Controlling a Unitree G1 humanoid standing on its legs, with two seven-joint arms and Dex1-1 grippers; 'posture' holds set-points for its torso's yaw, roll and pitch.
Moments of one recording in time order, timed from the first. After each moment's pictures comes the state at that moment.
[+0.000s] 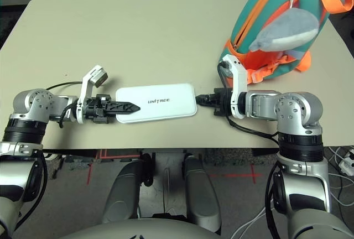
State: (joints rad) left arm -0.64 0.60 -0.01 0.28 -0.86 1.46 -1.04; right arm -0.51 -0.54 -0.17 -0.13 0.88 1.39 0.41
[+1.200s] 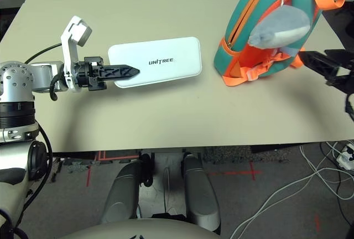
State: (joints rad) left arm -0.81 0.58 0.17 0.14 -0.89 1.43 -0.88; right arm -0.34 -0.99 -0.55 0.00 0.78 0.92 0.61
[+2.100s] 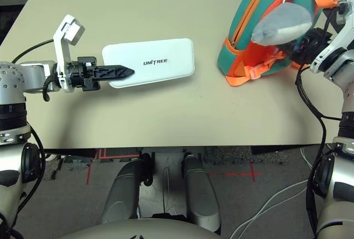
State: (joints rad) left arm -0.77 0.64 0.15 0.10 -0.86 1.37 -0.86; right arm -0.66 -0.86 -0.37 0.18 0.69 0.80 0.76
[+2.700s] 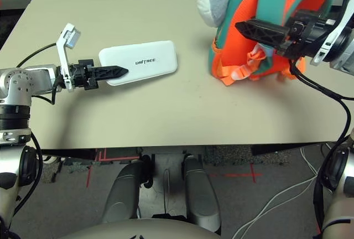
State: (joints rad) left arm -0.78 0.65 0.09 0.30 -0.71 1.14 -0.91; right arm -0.74 -0.94 -0.44 -0.16 1.06 1.30 0.67
